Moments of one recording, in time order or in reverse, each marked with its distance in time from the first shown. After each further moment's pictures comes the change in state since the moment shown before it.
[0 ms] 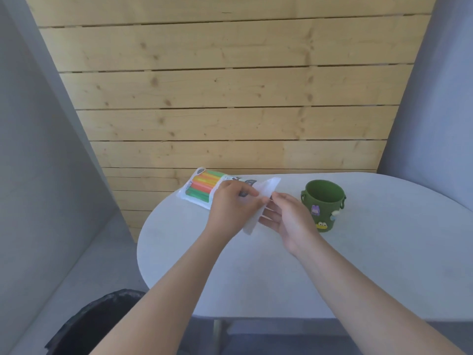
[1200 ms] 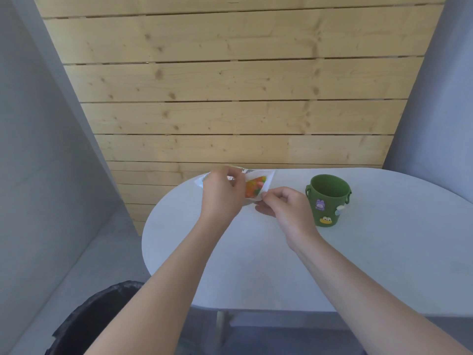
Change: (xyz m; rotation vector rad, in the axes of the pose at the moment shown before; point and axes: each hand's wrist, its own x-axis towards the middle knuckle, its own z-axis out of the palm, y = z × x) left_hand 0.004 0.008 -0.019 0.039 0.197 -0.074; right_hand -0.004 0.008 0.007 -0.325 0.045 -0.256
